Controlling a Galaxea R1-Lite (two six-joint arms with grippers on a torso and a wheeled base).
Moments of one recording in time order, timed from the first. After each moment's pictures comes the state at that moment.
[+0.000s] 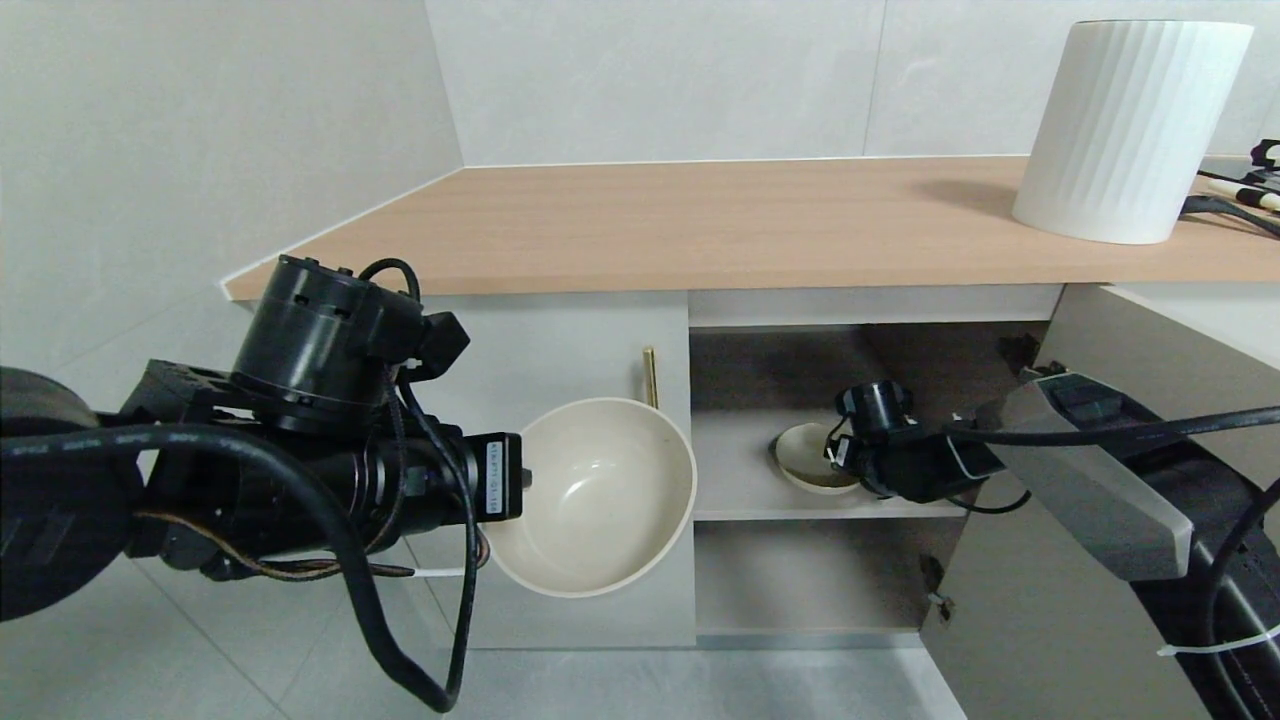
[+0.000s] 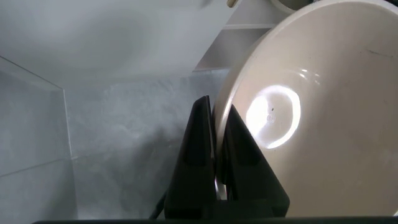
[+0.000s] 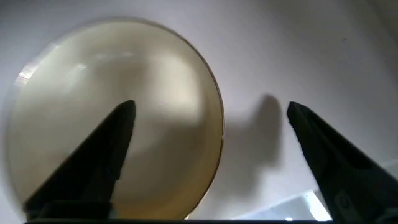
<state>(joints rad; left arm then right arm) -0.55 1.57 -1.01 0.13 0.11 -0.45 0.29 2.61 -1.70 -0.25 -0.46 0.51</state>
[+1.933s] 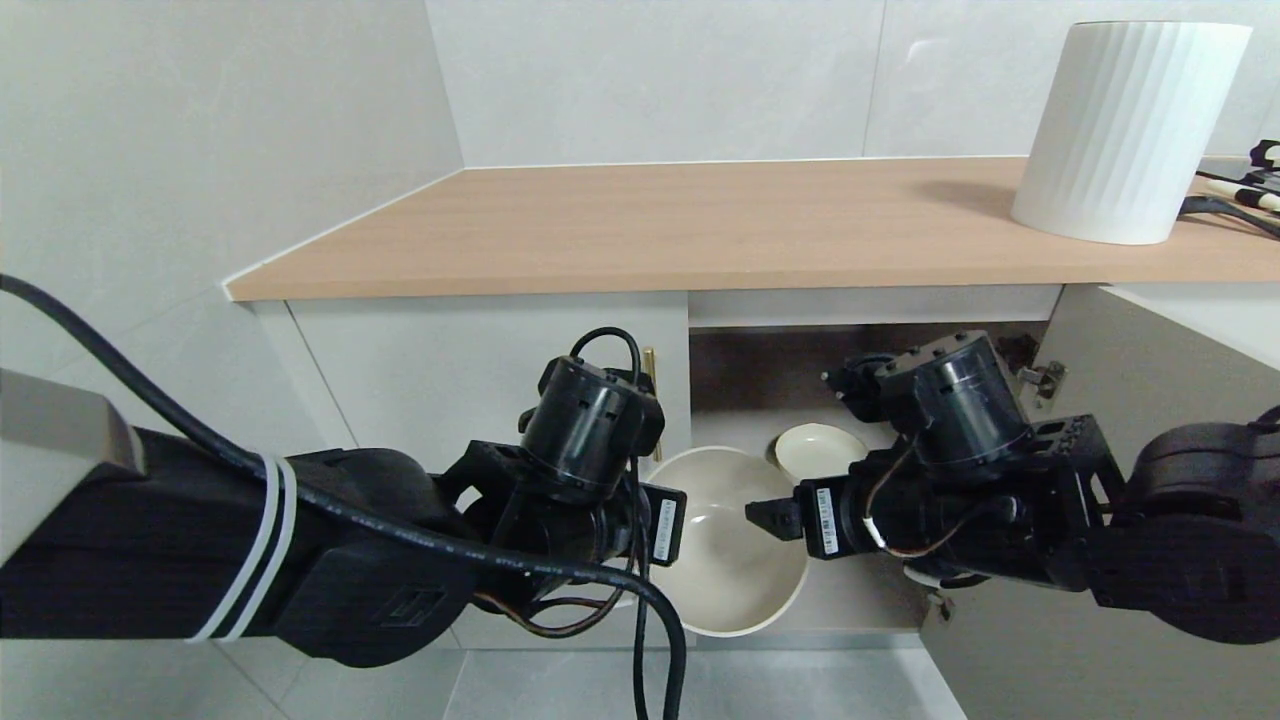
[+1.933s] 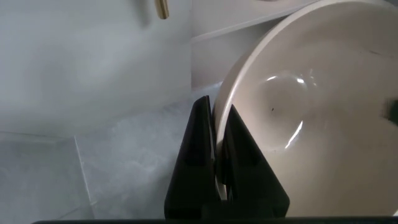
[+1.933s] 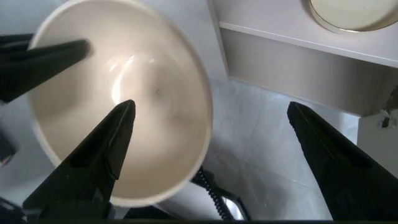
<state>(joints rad) -0.76 1.88 -1.04 -0.17 0.30 -0.32 0.74 1.76 -1.00 -0.15 -0.18 0.38</state>
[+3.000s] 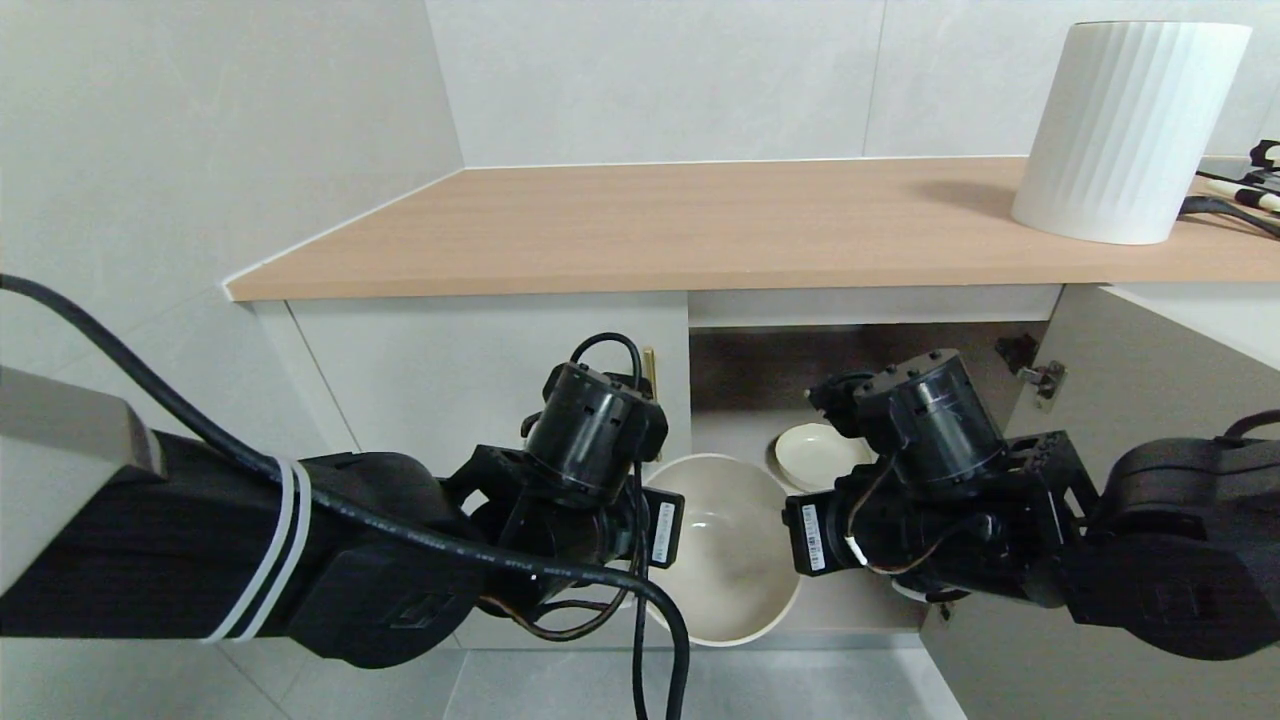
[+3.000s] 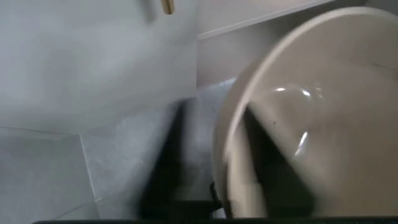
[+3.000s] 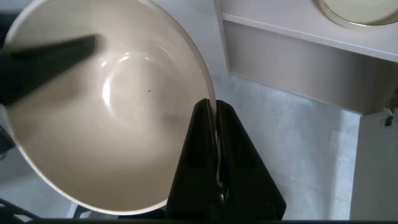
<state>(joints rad) -0.76 1.89 -1.03 -0.17 0.33 -0.32 0.76 1.79 -0.99 -0.15 -0.20 0.38</state>
